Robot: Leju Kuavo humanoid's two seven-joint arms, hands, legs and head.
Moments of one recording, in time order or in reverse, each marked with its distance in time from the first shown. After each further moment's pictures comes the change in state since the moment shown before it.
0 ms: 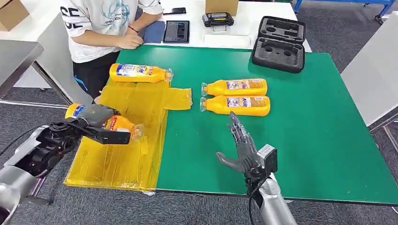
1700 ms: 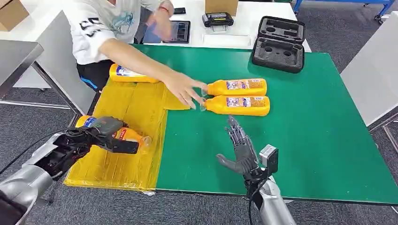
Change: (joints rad) left arm -0.038 -0.090 -0.114 0.213 0.040 0.023 -0.031; right arm -0.005 0.008 -0.017 0.043 -0.042 0.067 -0.002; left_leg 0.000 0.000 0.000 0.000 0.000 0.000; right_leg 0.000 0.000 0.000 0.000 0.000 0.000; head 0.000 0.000
